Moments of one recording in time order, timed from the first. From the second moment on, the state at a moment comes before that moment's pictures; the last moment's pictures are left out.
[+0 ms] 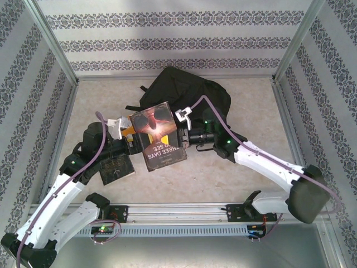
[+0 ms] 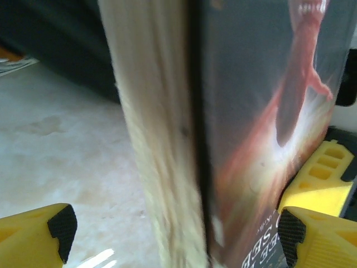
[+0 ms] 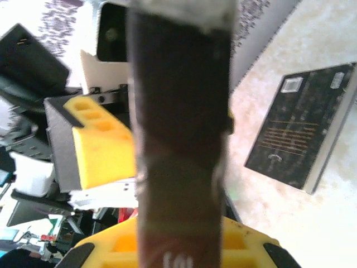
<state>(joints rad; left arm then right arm) -0.40 0.75 0.83 -0.53 0.49 -0.73 0.72 1.25 0.89 0.15 -0.84 0.83</state>
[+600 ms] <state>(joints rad) -0.40 0.80 0.79 -0.06 0.85 -0.84 0.73 1.11 0.83 0.17 -0.88 0.82</state>
